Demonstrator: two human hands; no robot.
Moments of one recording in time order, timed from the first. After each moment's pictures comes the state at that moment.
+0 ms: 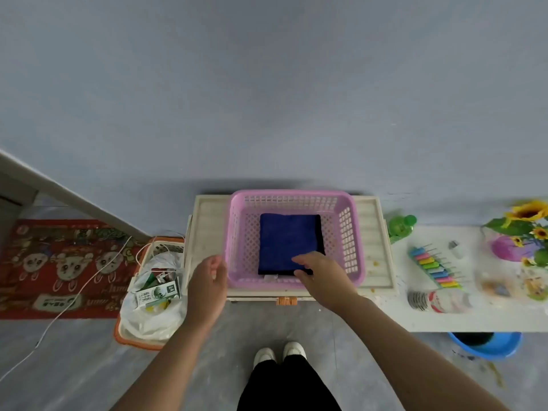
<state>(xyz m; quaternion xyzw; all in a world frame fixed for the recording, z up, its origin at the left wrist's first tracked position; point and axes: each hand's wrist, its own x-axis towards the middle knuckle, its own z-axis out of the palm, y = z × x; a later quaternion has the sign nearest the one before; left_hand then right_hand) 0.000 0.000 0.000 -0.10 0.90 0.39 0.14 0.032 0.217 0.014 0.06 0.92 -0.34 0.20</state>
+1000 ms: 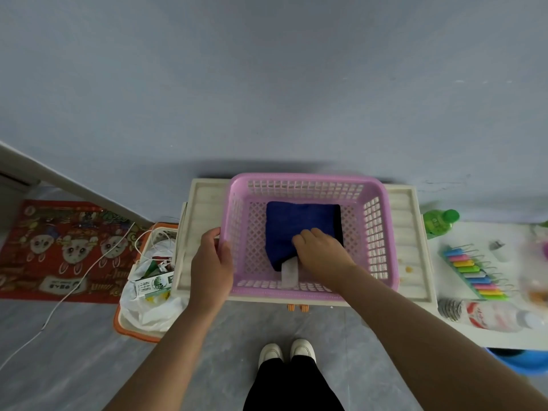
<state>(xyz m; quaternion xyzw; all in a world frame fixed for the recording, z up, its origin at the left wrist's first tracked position) -0.037 0.016 -0.054 -0.07 0.93 0.37 0.03 -0.032 0.218 -0.056 -0.17 0.97 -0.06 0.18</state>
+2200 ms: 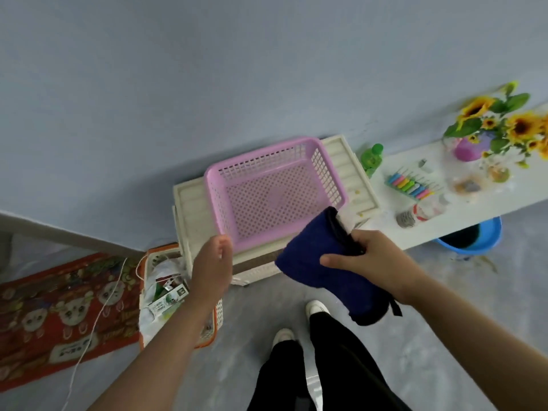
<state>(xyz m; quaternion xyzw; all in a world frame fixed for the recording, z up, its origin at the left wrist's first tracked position) 0.019 -0.016 0.021 0.10 0.92 0.33 0.16 0.152 0.204 0.098 0.30 0.75 -0.58 0.12</state>
